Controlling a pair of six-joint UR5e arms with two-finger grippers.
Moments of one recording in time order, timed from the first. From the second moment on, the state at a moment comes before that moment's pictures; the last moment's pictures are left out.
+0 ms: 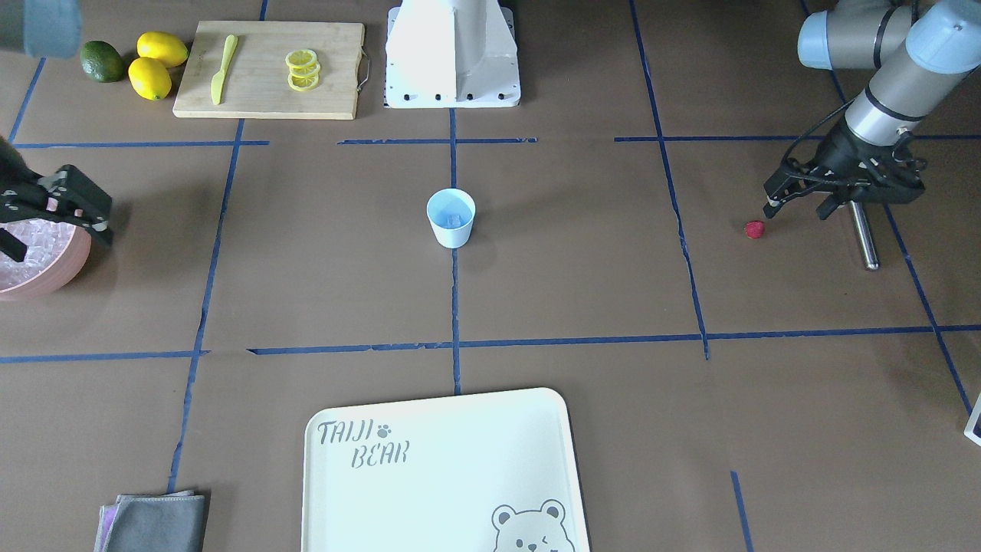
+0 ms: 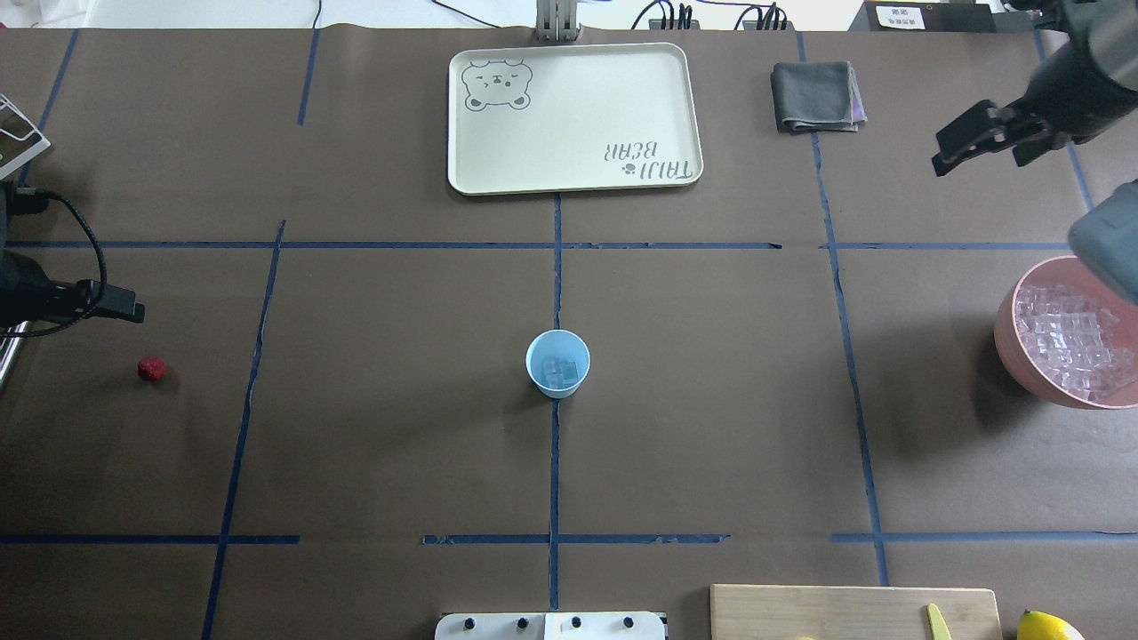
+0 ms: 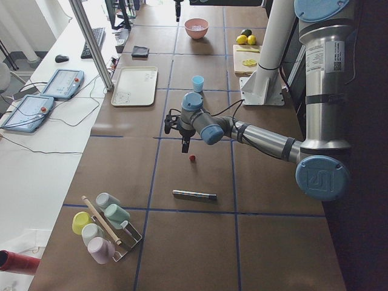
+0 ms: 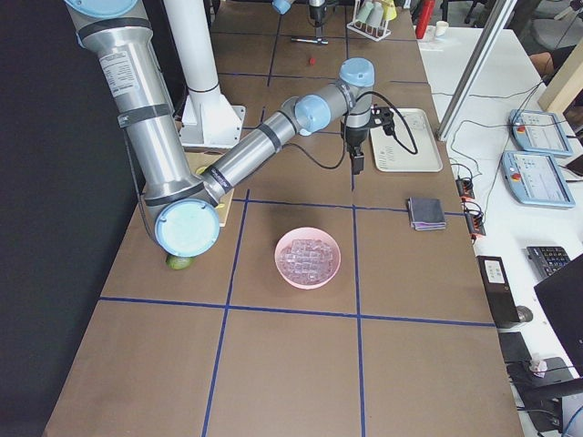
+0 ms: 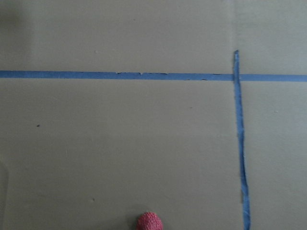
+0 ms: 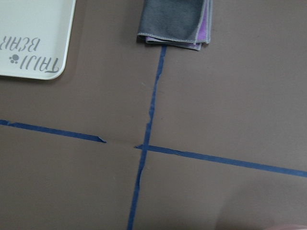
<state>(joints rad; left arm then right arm) -0.92 -1.47 -1.83 -2.20 -2.09 -0.97 1.19 -1.31 1.95 -1.69 2.25 0.46</state>
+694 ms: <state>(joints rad) -0.79 -1.47 -1.75 -2.28 -1.97 -1.05 1.27 -1.38 1.95 -1.68 2.29 0.34</state>
